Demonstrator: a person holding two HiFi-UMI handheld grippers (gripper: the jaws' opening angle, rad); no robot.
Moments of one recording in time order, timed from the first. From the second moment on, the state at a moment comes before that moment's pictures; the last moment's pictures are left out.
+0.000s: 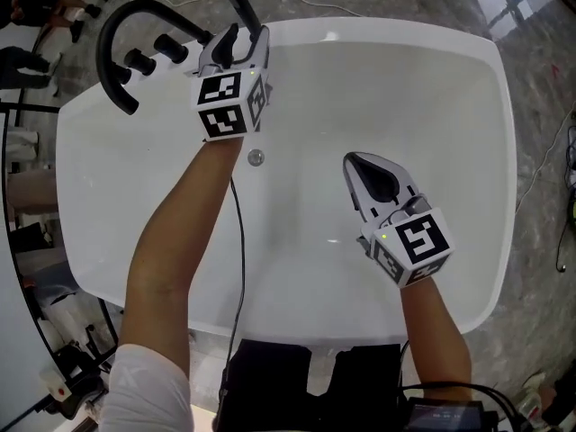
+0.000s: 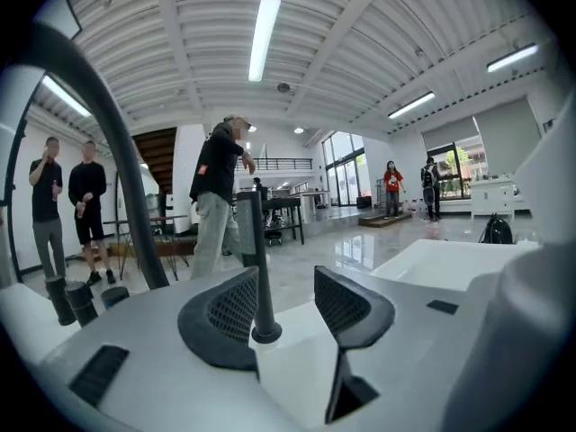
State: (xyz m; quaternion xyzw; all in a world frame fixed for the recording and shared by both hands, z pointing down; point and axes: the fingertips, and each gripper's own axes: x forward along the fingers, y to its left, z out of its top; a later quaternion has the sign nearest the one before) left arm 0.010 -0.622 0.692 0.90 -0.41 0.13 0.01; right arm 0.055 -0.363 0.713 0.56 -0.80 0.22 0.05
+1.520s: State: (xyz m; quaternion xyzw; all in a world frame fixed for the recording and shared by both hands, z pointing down) left arm -0.214 -0.225 0.270 0.93 -0.35 0.06 0.12; right arm -0.032 -0.132 0.330 0.60 -0.78 0.17 0.02
